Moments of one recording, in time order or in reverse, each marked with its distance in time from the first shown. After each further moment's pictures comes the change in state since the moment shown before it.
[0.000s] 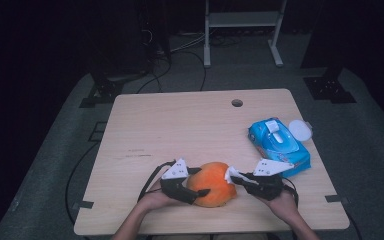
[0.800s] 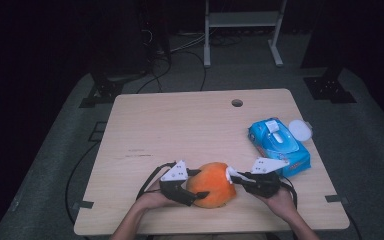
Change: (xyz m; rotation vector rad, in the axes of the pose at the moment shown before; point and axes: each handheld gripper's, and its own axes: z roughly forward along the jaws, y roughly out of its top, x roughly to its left) left arm -0.001 -0.001 -0.003 0.014 -0.035 0.055; right arm -0.008 -0.004 0.010 0.043 0.003 0.011
